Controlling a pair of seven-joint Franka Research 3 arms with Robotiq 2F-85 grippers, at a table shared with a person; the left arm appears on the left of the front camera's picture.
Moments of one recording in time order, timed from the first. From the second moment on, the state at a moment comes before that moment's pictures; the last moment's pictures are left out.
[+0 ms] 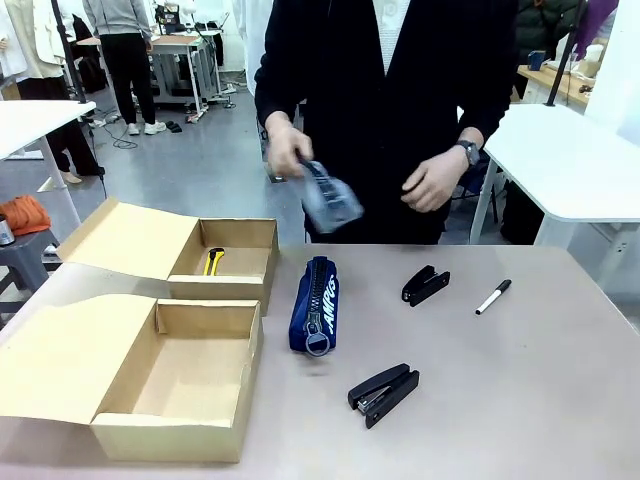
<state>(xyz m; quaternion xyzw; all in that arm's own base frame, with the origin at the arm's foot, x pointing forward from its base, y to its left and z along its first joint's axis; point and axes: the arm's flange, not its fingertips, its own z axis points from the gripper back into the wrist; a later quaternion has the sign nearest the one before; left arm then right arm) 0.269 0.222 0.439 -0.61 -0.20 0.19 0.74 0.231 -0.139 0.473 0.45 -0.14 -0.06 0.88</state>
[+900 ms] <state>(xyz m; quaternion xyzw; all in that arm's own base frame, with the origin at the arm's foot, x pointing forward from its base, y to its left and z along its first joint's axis) 0.269 0.222 0.440 -0.61 -0.20 0.19 0.75 0.284 0.034 0.468 0.37 -0.01 0.03 0.93</state>
